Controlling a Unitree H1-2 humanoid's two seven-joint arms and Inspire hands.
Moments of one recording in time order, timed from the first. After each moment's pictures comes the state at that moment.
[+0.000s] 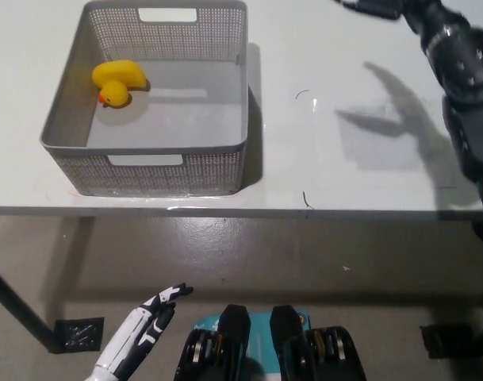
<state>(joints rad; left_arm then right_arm) 0.04 0.23 -0.14 0.05 0.15 -0.21 -0.19 -1.07 -0.25 0.05 0.76 -0.20 -0.12 0.16</state>
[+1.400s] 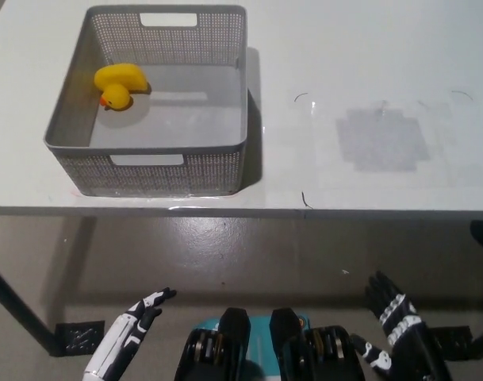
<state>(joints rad) 0.06 0.20 -0.07 0.11 0.12 -0.24 -0.18 0.12 -0.05 0.06 0.13 0.24 -0.29 0.26</state>
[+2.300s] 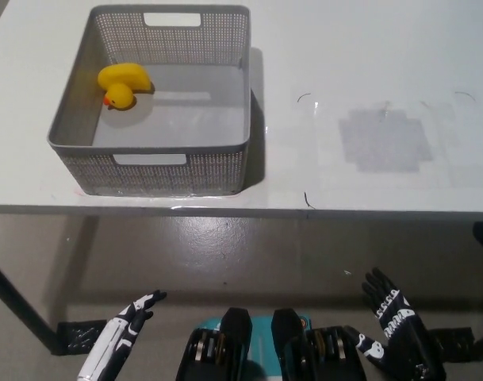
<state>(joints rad) 0.07 0.19 -0.05 0.13 0.12 -0.25 -0.16 0.03 -0.06 0.04 0.27 0.21 -0.35 0.25</state>
